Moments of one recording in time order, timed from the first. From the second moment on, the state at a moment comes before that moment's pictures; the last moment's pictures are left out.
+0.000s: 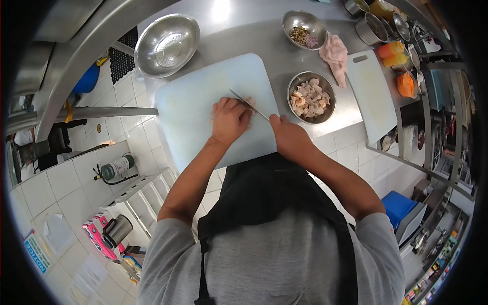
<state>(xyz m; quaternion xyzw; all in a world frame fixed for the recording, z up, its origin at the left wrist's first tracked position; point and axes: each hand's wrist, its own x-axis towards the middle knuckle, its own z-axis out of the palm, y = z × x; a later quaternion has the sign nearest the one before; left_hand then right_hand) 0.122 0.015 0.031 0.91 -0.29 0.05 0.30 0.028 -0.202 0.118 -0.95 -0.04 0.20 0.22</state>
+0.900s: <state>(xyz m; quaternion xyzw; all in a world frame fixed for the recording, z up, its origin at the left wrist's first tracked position) 0.118 0.020 0.024 0.89 -0.30 0.09 0.33 0.032 -0.188 0.115 -0.95 -0.04 0.20 0.23</state>
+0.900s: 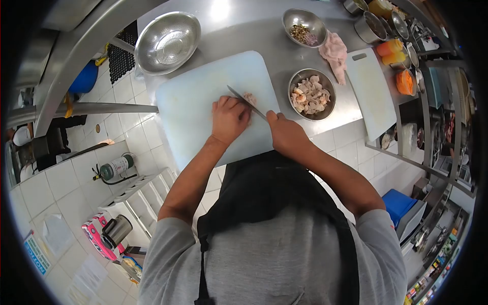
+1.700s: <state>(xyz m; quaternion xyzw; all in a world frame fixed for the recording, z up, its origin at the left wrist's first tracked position) 0.130 0.053 0.025 0.89 -0.25 0.05 0.38 0.056 -0.166 0.117 -0.95 -0.07 0.21 0.20</state>
